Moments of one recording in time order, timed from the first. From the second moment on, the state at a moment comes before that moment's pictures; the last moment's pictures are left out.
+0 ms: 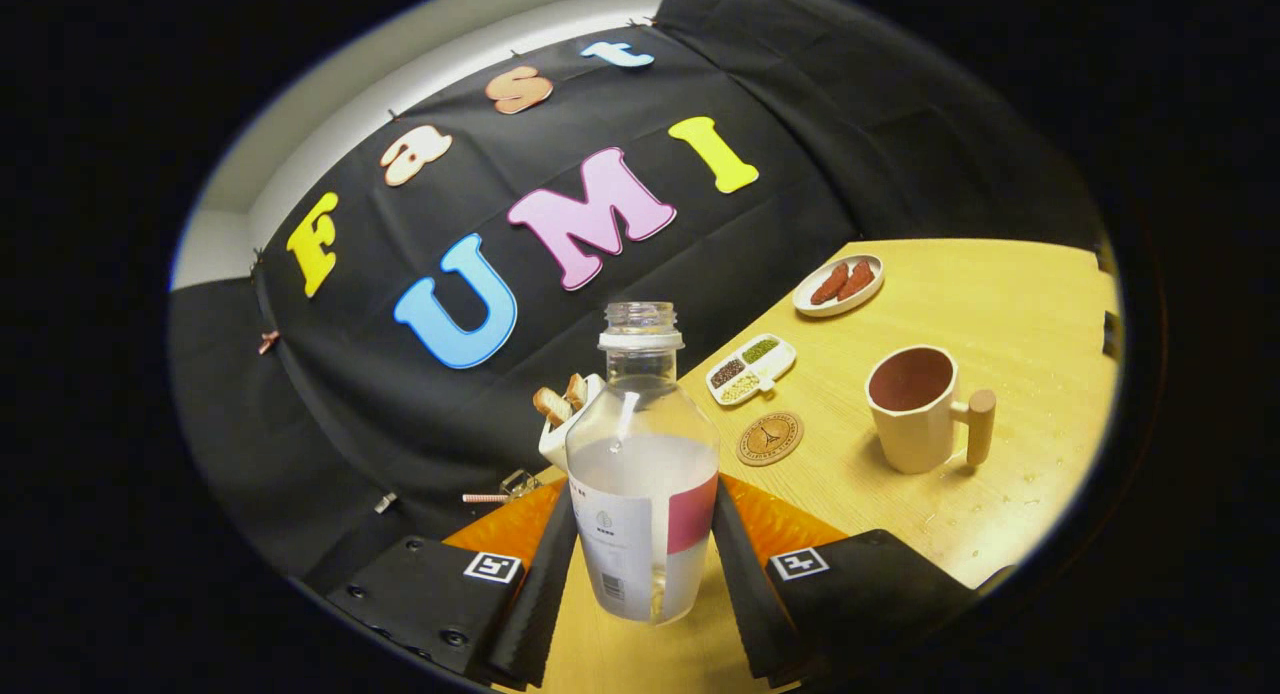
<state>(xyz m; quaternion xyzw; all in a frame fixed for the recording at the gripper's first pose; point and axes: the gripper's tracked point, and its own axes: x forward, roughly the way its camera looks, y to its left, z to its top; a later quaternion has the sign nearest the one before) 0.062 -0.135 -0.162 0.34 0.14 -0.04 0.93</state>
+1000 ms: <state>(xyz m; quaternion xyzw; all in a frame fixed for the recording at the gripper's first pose) 0.085 -0.191 -0.209 0.58 0.15 -0.09 0.80</state>
